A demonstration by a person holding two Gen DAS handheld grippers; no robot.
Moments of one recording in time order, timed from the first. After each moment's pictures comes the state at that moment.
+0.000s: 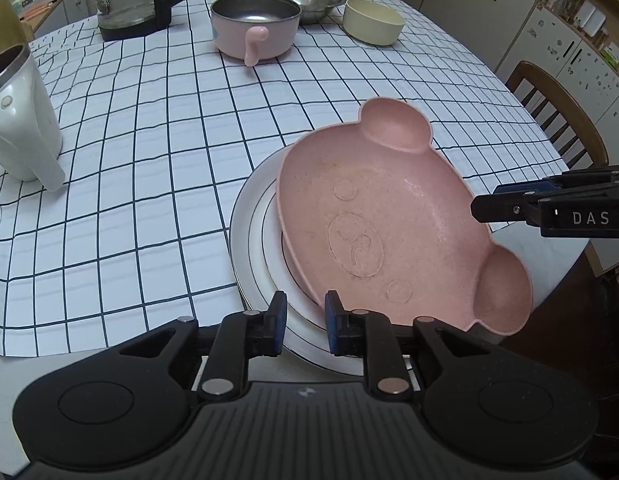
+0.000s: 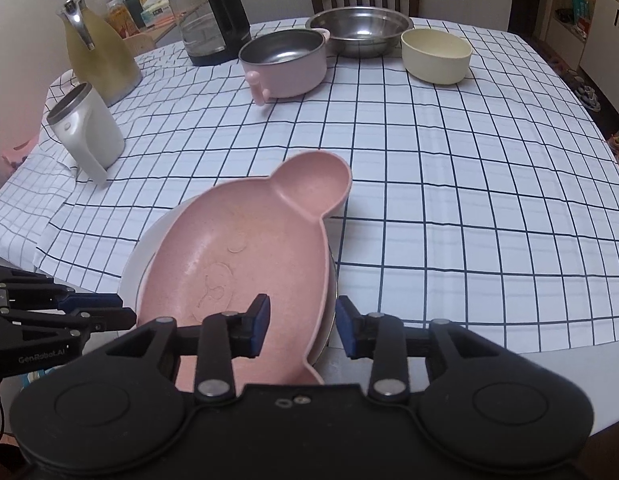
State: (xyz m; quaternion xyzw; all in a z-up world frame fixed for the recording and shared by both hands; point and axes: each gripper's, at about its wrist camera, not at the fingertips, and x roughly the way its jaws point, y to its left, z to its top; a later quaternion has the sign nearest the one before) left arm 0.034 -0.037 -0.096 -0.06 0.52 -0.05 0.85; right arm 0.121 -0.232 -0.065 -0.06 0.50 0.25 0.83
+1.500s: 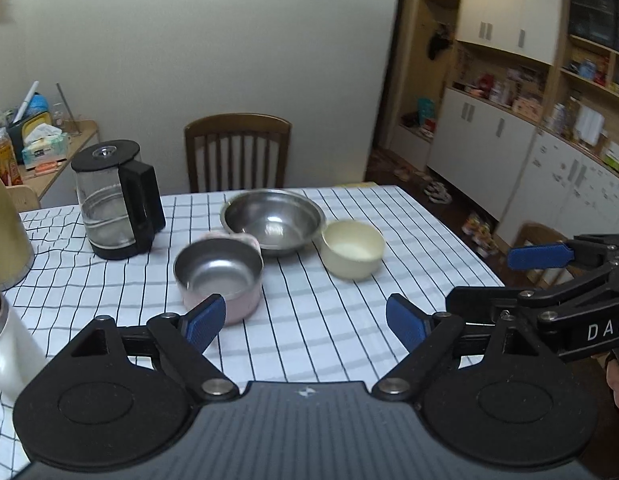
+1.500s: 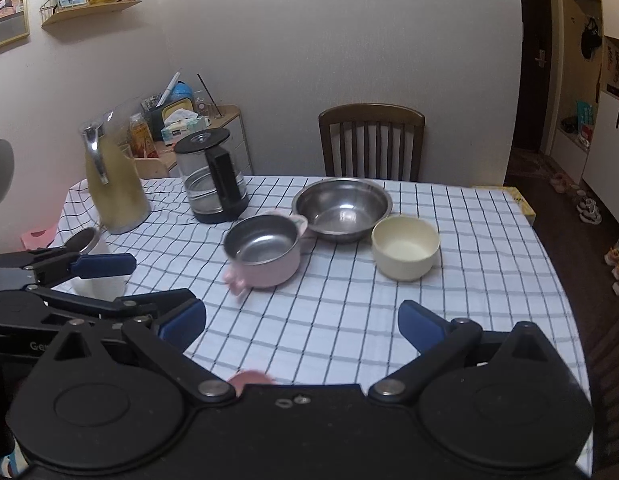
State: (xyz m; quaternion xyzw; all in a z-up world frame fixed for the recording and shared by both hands) left arm 0.172 -0.106 0.023 -0.06 0.30 0.01 0.95; right arm 0.220 -0.272 0.045 -0.05 0.33 0.30 0.89
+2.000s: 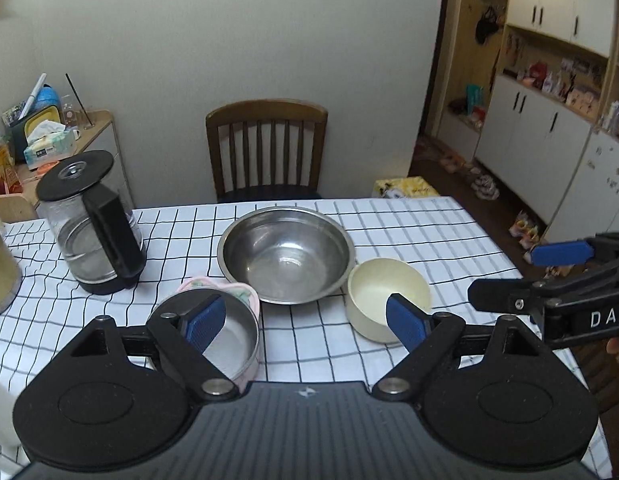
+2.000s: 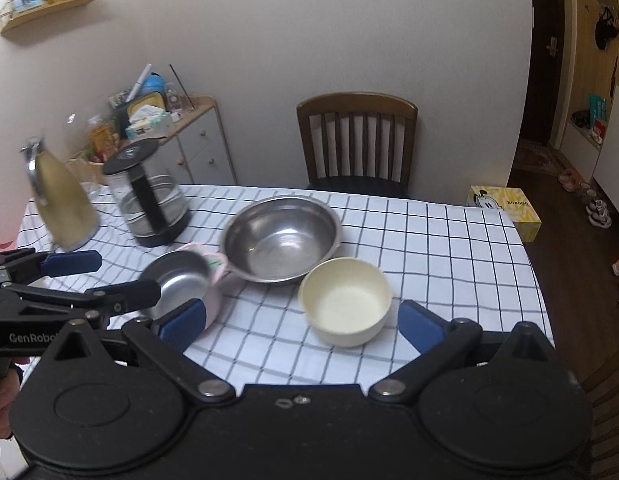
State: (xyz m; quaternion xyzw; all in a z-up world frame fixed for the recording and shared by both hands) left arm 0.326 -0.120 0.008 -0.05 0.35 0.08 0.93; right arm 0.390 -0.291 0.028 -0.06 0.36 0.31 0.88
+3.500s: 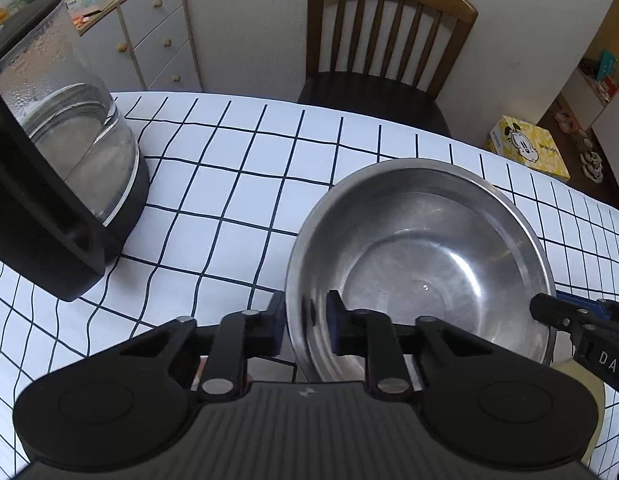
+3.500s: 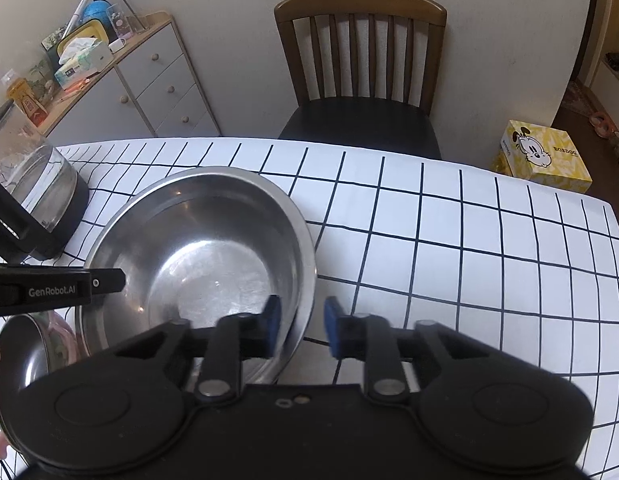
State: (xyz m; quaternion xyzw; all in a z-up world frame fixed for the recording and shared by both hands) left arm 0.530 -0.001 -0.120 -0.16 0.51 0.20 0.82; right arm 0.603 -0.178 -0.099 -0.09 0.48 0.30 0.82
